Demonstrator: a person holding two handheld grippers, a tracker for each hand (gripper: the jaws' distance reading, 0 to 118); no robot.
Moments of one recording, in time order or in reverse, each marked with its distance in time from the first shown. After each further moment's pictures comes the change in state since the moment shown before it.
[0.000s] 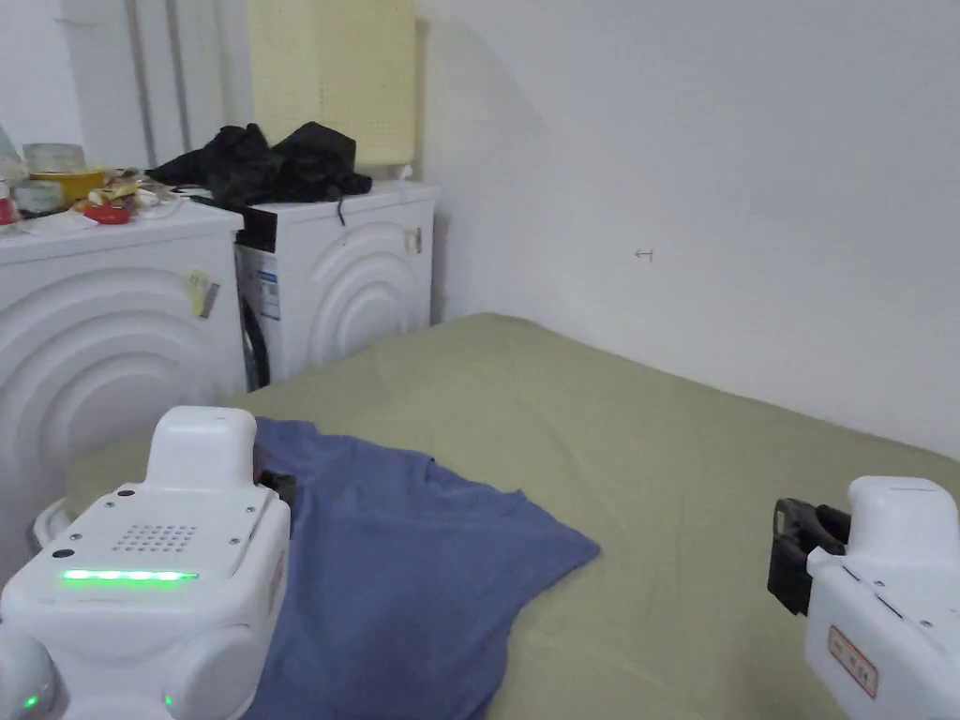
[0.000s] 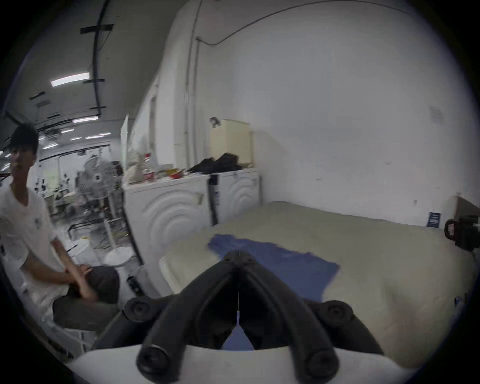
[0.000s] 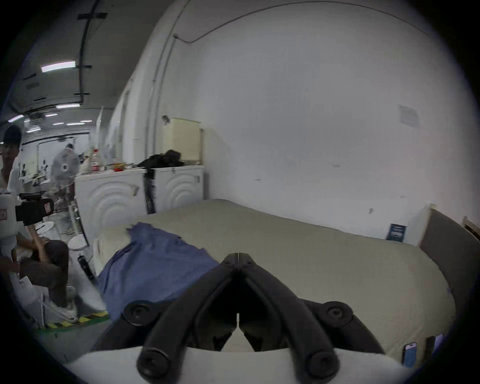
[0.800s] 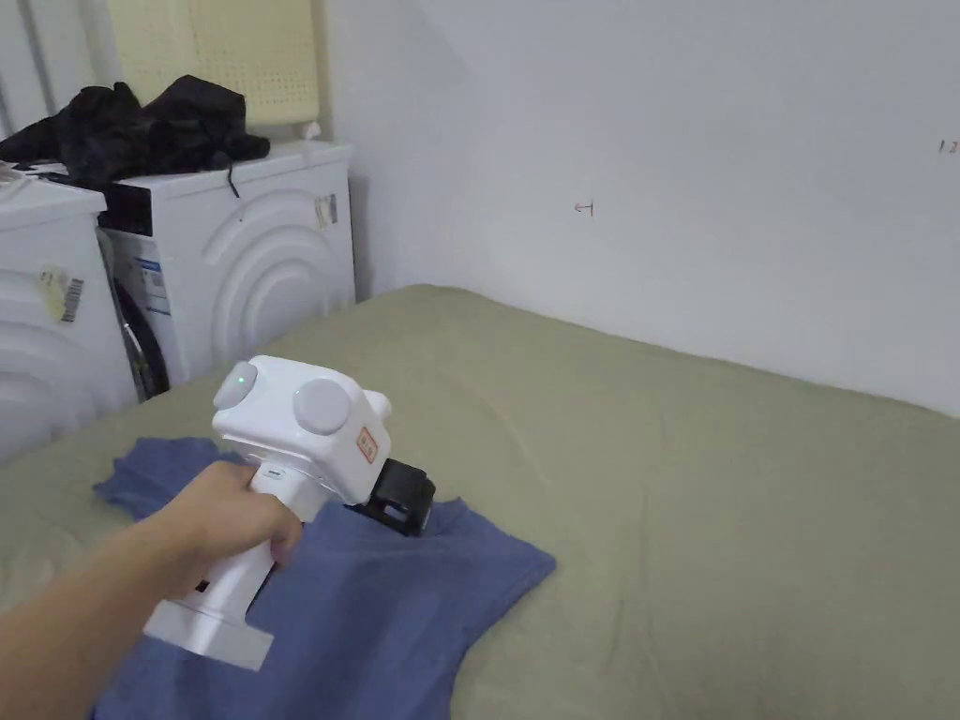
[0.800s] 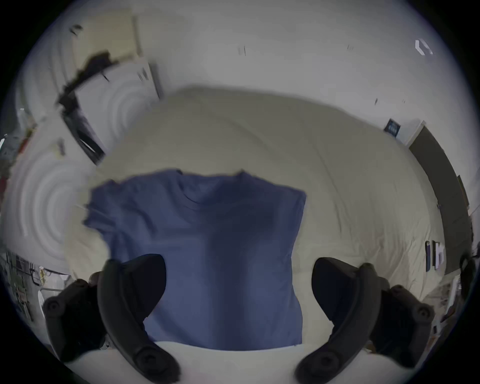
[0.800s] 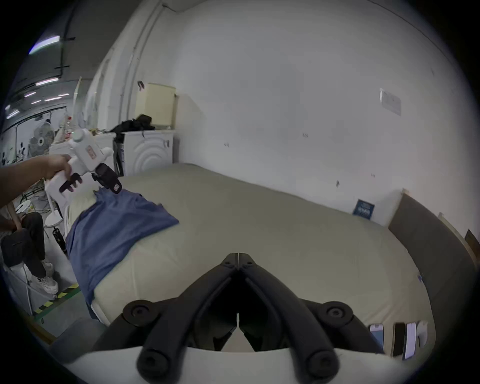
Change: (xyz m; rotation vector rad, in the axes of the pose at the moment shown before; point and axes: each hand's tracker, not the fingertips) left arm 0.190 0.022 -0.349 -0.853 -0.550 -0.341; right arm 0.097 -0.065 0.041 -0.214 -0.217 0.024
